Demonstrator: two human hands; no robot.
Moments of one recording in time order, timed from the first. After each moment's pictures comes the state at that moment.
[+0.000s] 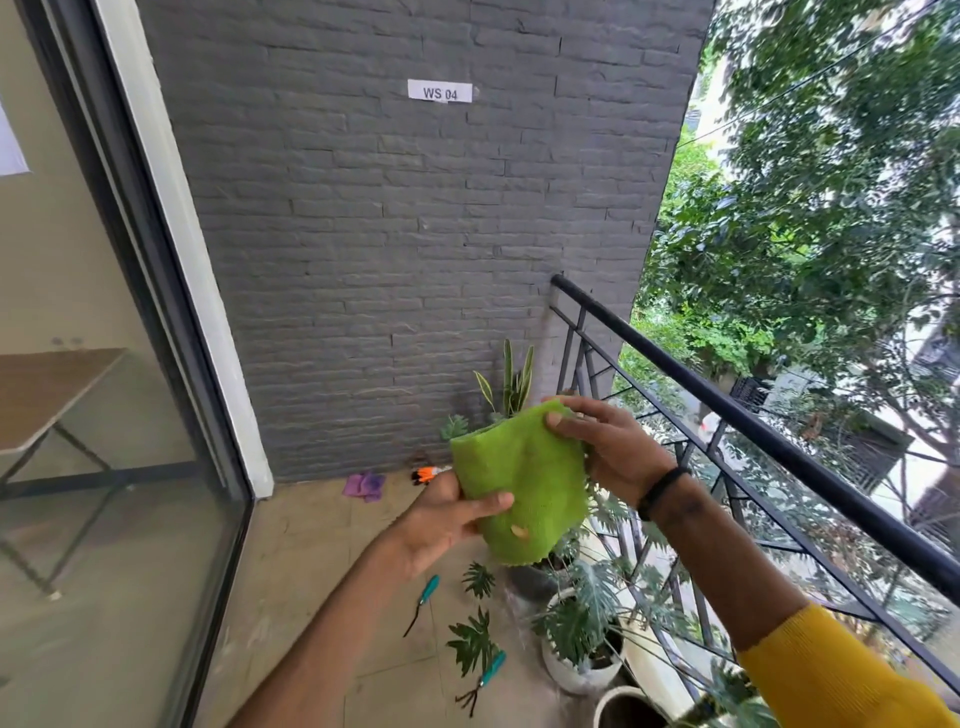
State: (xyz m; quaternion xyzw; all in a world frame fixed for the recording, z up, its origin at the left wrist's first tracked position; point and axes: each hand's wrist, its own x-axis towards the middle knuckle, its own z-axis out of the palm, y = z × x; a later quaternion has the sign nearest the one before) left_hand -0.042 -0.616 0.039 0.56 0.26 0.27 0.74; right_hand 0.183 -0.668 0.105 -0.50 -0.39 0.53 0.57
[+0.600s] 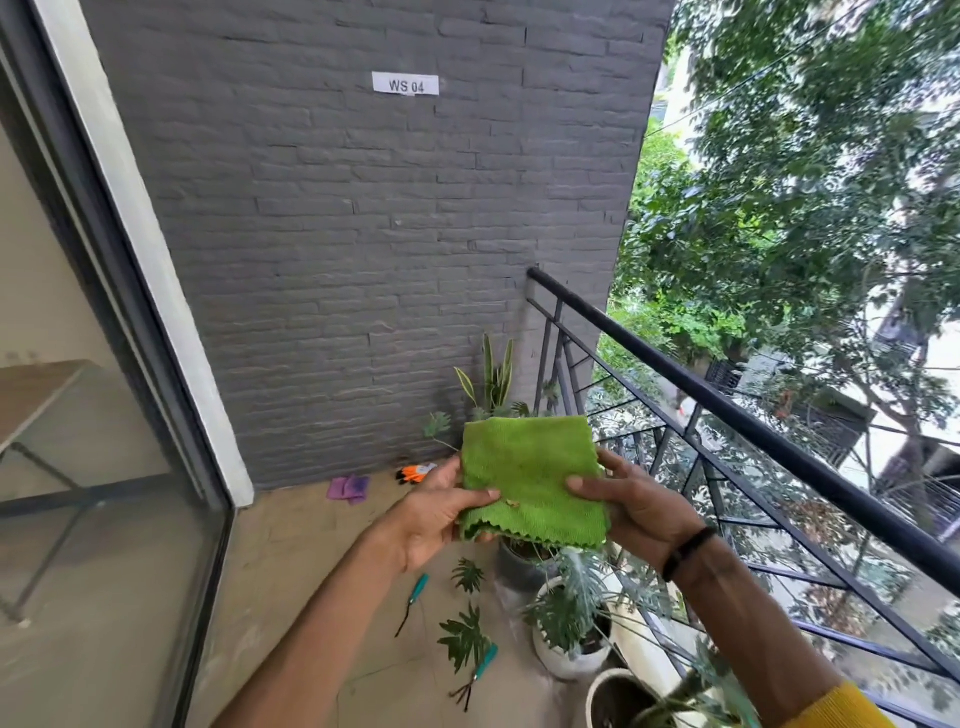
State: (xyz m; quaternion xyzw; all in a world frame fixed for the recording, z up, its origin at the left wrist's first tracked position) left_hand -0.032 -0.615 0.048 0.50 0.31 0.23 0.77; right_hand 0.200 -0.725 0.061 -0.41 -0.26 0.63 0.61
